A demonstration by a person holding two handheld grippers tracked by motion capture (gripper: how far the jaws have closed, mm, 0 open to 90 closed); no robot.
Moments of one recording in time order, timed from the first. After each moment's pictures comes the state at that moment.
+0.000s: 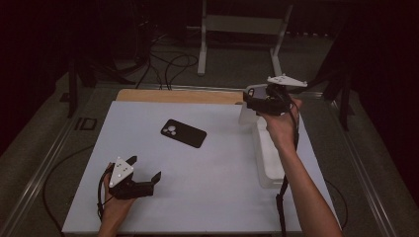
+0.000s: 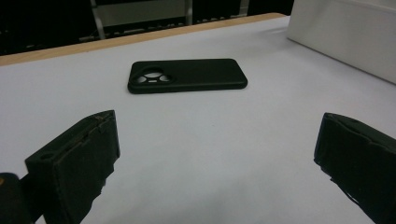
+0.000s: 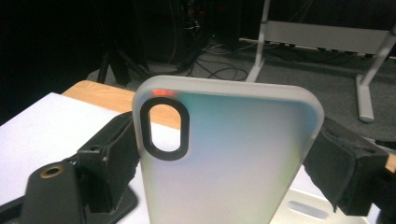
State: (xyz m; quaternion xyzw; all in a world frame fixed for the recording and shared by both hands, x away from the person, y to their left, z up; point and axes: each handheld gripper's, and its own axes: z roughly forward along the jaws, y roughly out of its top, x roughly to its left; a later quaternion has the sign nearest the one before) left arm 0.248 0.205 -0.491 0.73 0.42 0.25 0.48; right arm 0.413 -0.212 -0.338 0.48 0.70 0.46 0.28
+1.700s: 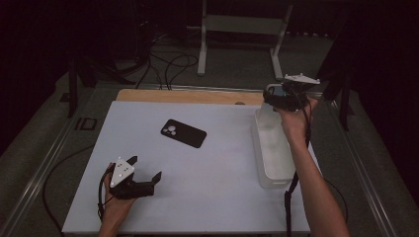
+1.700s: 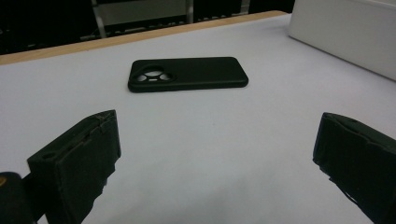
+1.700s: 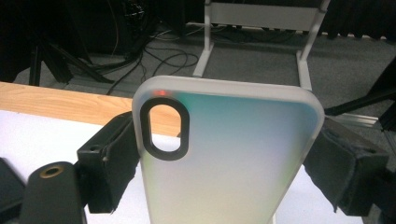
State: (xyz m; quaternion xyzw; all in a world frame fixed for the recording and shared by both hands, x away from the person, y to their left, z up) left arm 0.248 0.204 -0.491 0.73 0.42 0.25 0.48; right arm 0.445 -0.264 -0.358 0.56 0.66 0.39 0.32
